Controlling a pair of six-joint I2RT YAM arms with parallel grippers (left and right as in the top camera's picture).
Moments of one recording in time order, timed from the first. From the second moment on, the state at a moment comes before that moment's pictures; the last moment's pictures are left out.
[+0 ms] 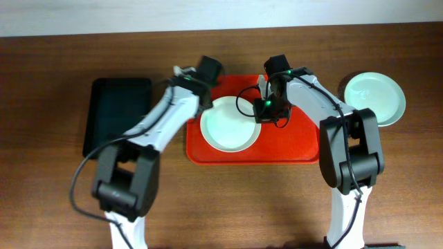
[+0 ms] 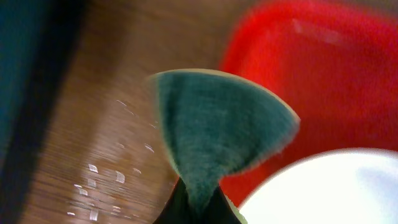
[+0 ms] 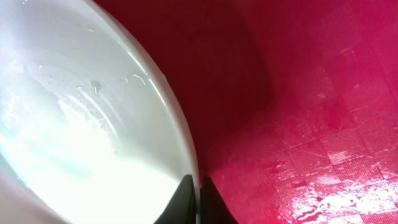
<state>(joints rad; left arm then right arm) -0.42 2.05 1.61 -0.81 -0.34 -0.70 0.24 2.18 1.59 -0.88 -0.30 0.11</state>
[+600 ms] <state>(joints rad) -0.05 2.00 1.45 -0.86 -0.31 -1.05 0.24 2.18 1.59 -0.87 -0.30 0.11</state>
